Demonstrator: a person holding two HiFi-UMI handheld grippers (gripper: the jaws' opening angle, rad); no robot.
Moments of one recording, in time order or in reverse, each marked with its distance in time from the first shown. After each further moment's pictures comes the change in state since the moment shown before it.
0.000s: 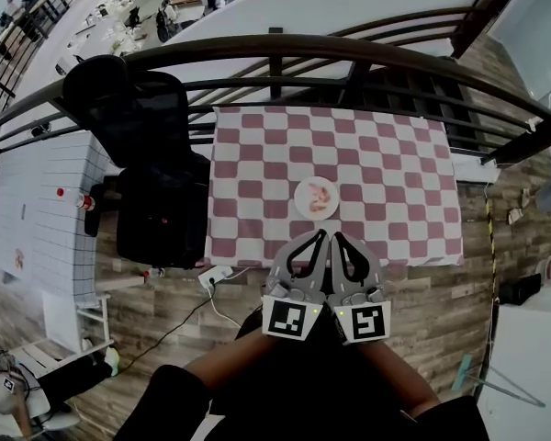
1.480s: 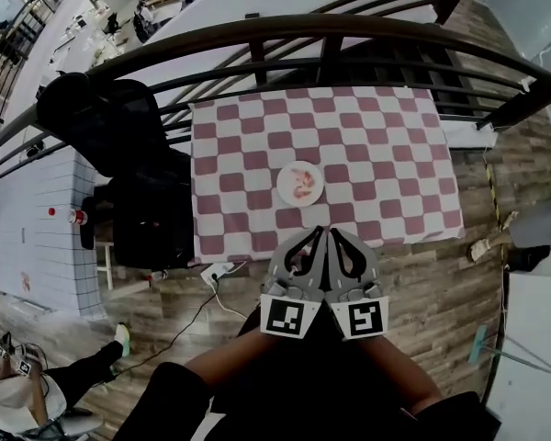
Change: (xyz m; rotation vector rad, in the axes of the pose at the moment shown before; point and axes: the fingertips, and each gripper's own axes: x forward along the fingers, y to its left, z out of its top) left arm 0.021 -0.046 -0.022 -0.050 0.042 -0.072; right arm -0.025 -0.037 -0.030 0.036 0.039 -0.067
